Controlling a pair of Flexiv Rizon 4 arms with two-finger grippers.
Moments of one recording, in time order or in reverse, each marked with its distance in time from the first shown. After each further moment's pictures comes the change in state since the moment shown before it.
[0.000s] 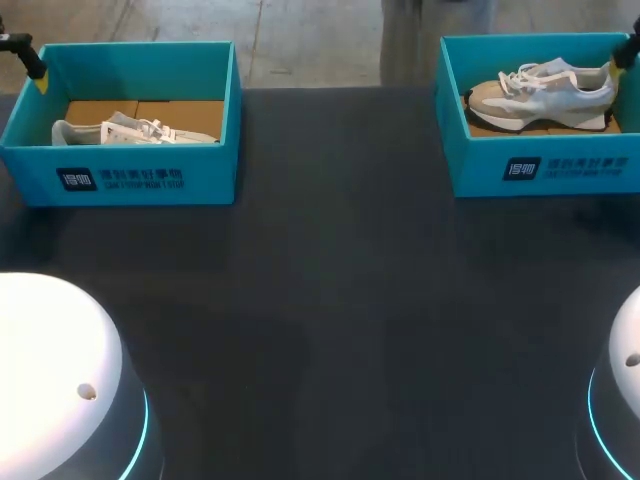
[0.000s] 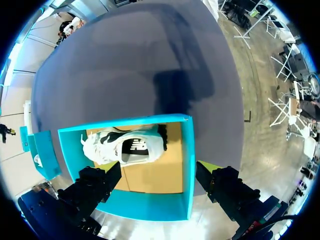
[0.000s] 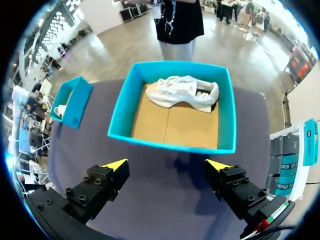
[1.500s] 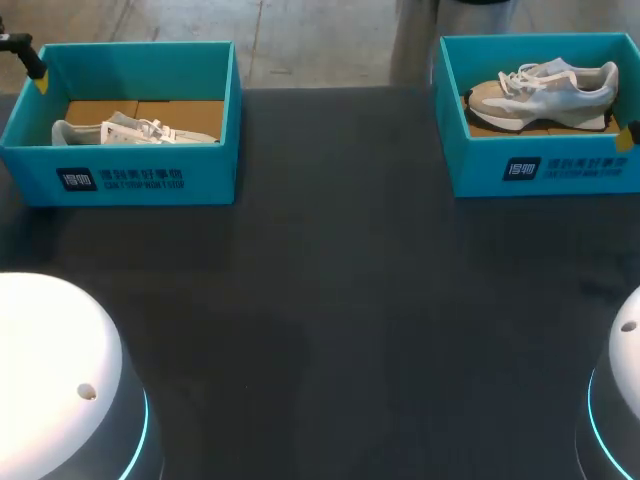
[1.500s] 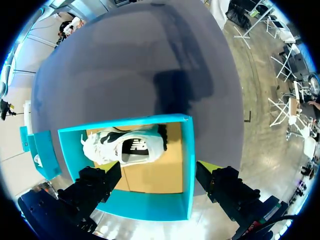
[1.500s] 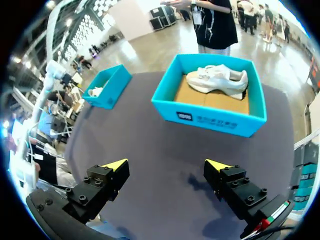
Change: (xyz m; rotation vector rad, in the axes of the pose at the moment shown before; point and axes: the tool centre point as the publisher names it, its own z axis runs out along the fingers) left arm 0.000 0.000 0.000 0.000 0.000 0.000; right arm 0.058 -0.125 -0.021 -0.109 0.238 -0.127
